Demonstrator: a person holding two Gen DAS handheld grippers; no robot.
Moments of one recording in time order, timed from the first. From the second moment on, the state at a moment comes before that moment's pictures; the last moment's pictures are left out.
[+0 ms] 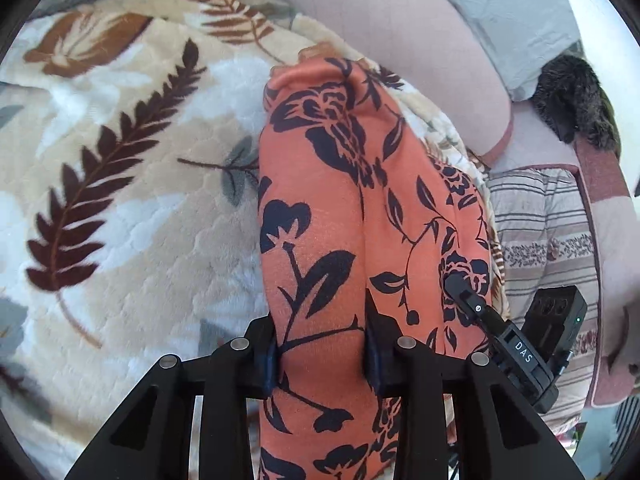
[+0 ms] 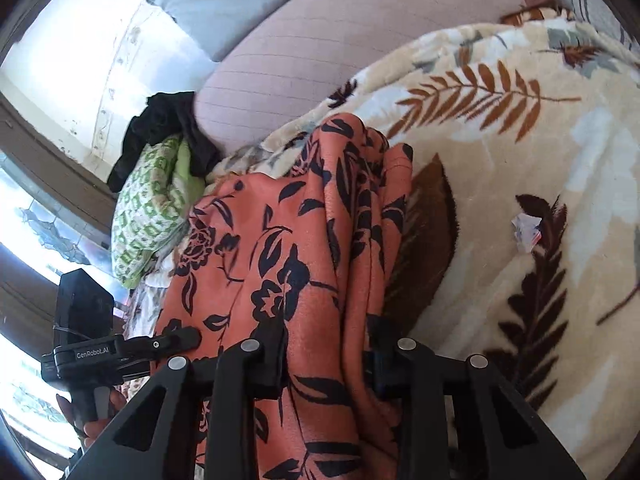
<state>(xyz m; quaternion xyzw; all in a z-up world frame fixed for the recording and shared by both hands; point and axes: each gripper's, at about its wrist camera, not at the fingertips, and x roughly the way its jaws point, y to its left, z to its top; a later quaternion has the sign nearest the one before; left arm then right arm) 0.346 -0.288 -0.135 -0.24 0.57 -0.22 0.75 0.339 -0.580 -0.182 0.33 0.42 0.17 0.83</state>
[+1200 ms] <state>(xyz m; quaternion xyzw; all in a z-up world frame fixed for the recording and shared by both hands) 0.163 -0.098 -0.027 -0.11 0.55 -0.10 0.82 0.281 -0.435 -0.175 0.29 0.45 0.20 0.82</state>
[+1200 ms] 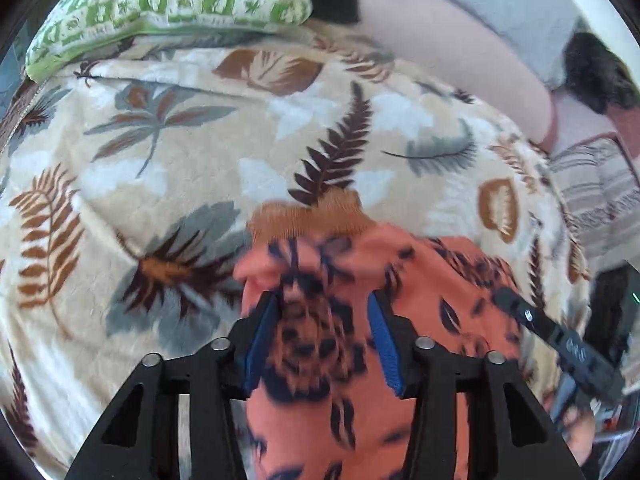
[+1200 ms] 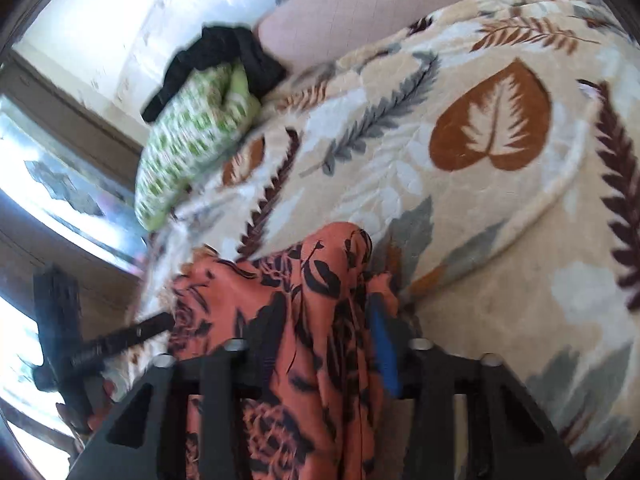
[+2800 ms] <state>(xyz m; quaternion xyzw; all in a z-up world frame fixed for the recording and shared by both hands) -0.115 -0.080 0.036 0.00 0.53 -0.09 0.84 0.086 -0.442 -0.161 0.12 0.48 0.12 0.86</state>
